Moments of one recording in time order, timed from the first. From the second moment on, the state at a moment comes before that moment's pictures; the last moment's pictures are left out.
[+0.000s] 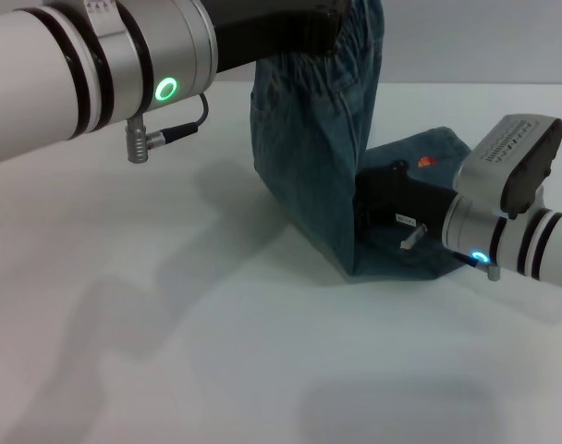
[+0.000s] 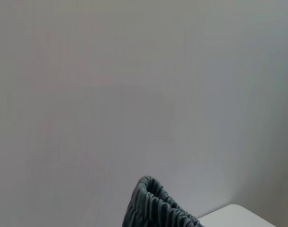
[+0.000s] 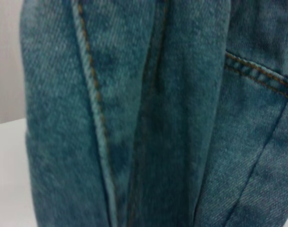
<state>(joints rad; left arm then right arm) -0.28 -2.06 -1.36 -1.88 2.44 -0.73 0.17 0.75 2.09 1.70 0.11 -0.89 0.94 -2.34</state>
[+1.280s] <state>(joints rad) -0.31 -2.06 -1.35 -1.78 2.42 -0.70 0.19 0.42 2.08 1.42 0.46 -0.36 0.67 -2.58</state>
